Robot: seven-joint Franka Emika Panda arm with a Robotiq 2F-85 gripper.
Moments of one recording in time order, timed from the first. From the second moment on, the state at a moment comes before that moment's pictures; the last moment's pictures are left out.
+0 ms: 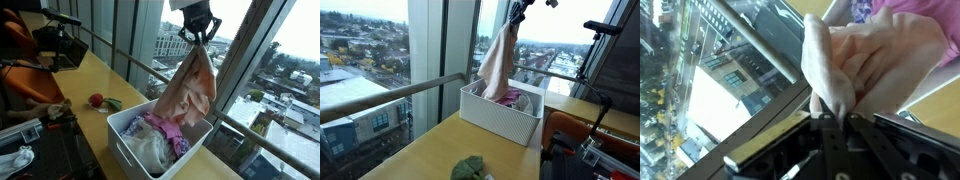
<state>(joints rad) -0.11 0.10 -0.07 -1.81 -0.31 2.42 -0.73</state>
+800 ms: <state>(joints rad) -0.10 0.10 -0.07 -2.00 -0.31 2.47 -0.71</state>
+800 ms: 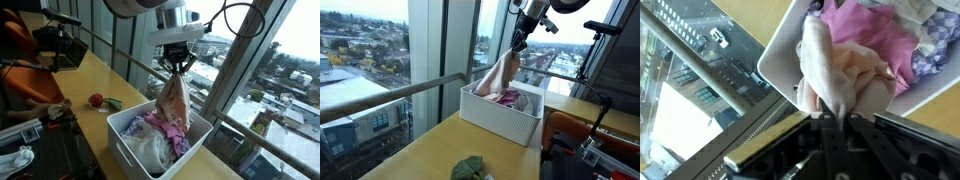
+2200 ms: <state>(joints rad) 0.00 0.00 0.01 -2.17 -0.20 2.50 -0.71</state>
